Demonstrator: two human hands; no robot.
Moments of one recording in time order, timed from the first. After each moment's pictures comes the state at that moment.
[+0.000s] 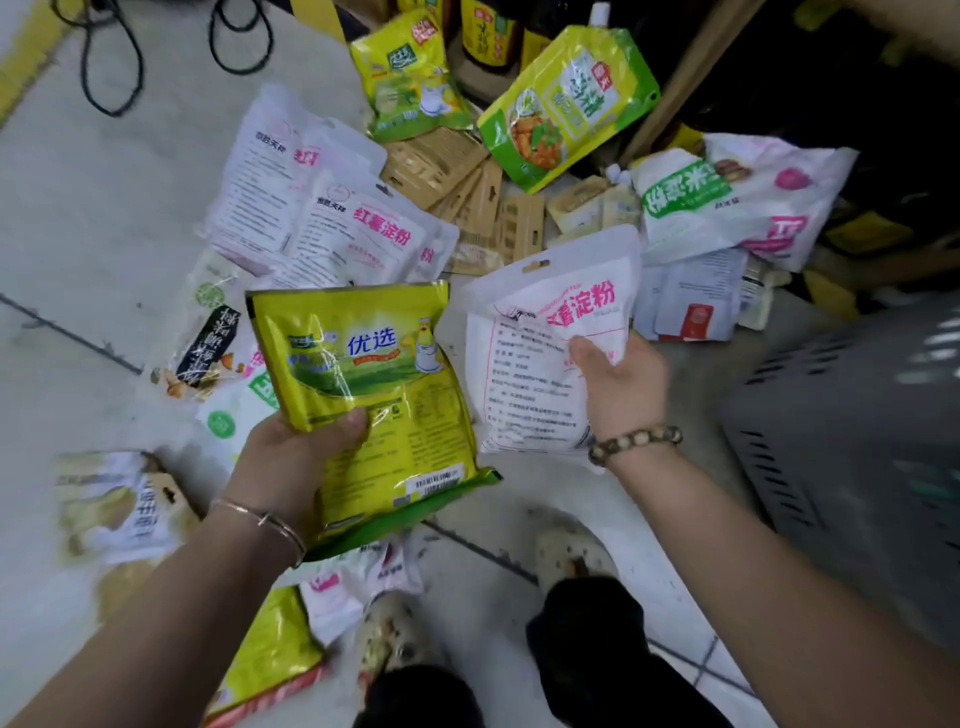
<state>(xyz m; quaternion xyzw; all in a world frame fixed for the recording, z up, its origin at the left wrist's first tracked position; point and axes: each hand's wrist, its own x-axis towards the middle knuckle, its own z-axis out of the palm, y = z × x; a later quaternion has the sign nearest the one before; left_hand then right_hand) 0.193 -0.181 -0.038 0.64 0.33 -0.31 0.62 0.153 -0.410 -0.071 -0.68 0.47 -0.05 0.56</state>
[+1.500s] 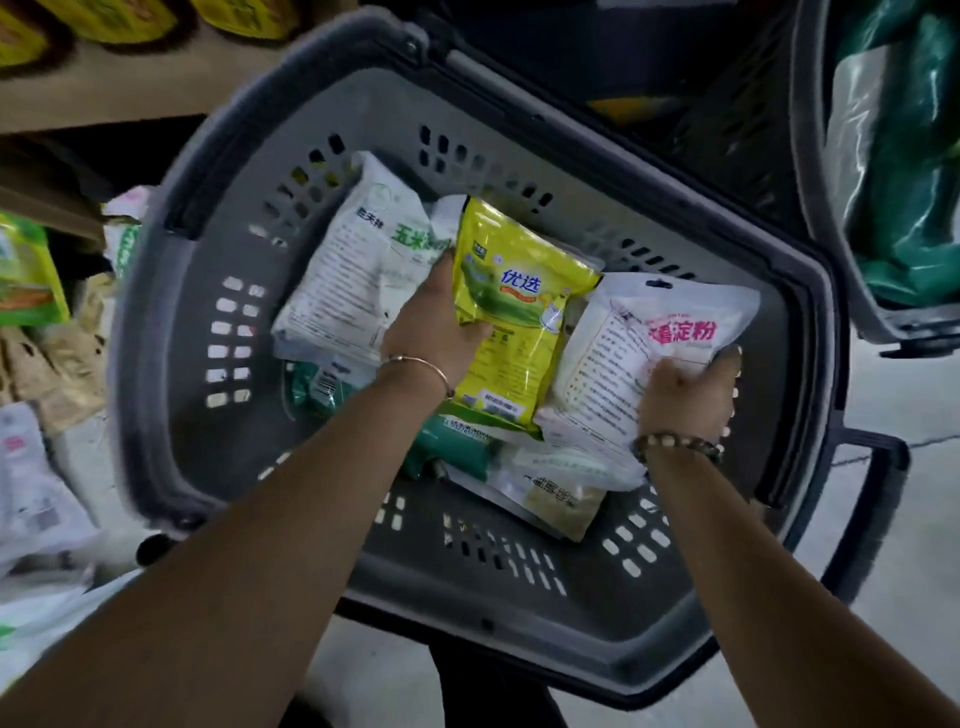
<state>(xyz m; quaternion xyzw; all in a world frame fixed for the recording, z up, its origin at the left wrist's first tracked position) 0.000 -0.724 0.017 0.81 -0.33 -0.43 0.21 -0.213 -0.781 0.025 -0.47 0.83 -0.16 0.23</state>
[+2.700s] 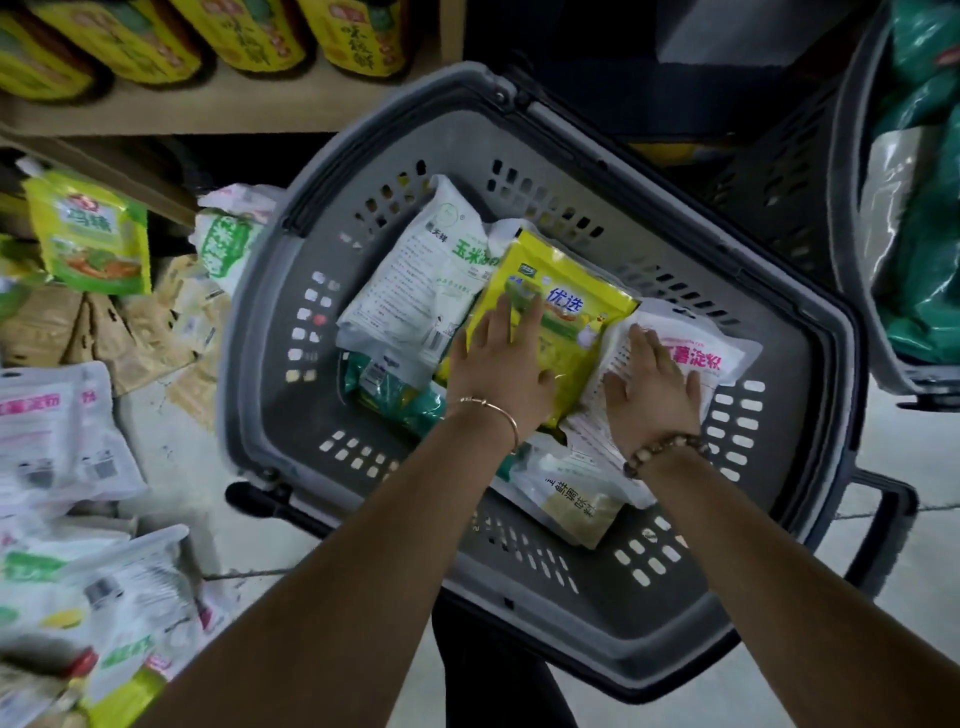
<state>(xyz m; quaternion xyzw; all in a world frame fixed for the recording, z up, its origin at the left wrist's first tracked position) -0.028 -0.707 0.057 0.80 -0.45 -0.39 0.07 -0.181 -0.777 0.034 -0.77 0.58 0.16 0.22</state>
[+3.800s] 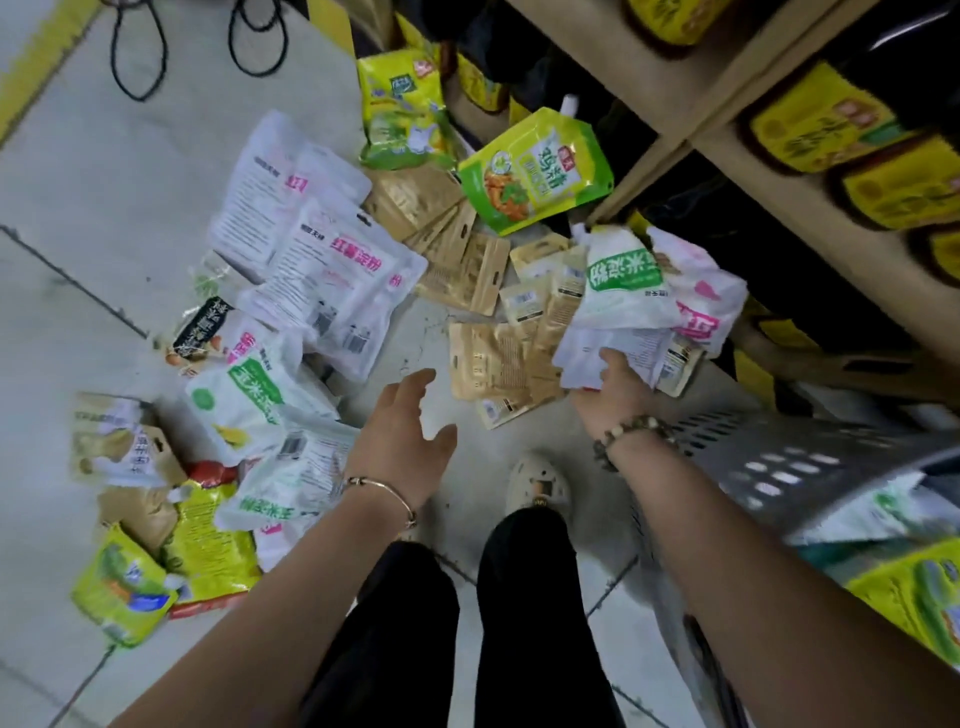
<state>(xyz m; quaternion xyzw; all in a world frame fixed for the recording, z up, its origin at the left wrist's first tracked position) 0.207 -0.346 0.021 0.88 0.10 -0.34 0.32 0.204 -0.560 -0.021 -0.80 0.38 0.34 0.32</state>
